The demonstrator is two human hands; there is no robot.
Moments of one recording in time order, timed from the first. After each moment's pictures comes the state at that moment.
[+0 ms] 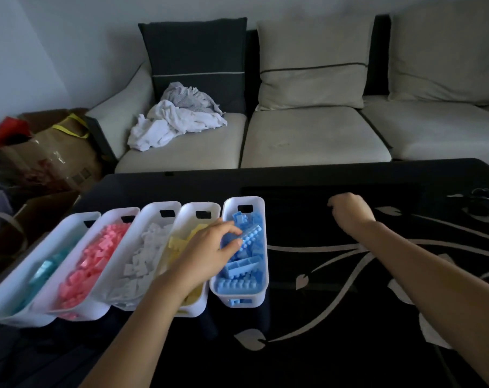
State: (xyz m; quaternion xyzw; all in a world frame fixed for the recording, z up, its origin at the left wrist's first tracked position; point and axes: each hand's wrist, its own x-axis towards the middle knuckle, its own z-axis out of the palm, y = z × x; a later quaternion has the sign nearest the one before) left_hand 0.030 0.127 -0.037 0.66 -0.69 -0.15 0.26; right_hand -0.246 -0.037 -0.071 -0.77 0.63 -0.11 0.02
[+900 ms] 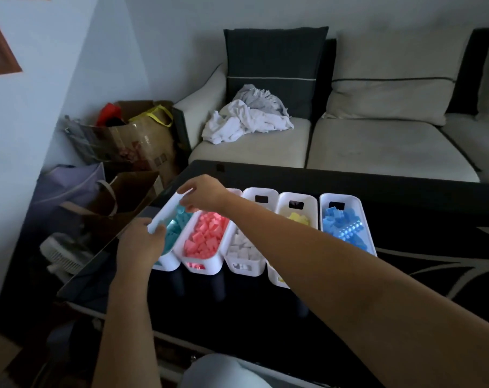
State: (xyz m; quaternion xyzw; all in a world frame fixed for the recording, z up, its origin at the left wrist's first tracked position) left_hand 0.257 0.265 -0.016 0.87 -0.31 -0.09 0.38; right_hand 0.167 0.134 0.028 -0.81 0.30 -0.17 0.47
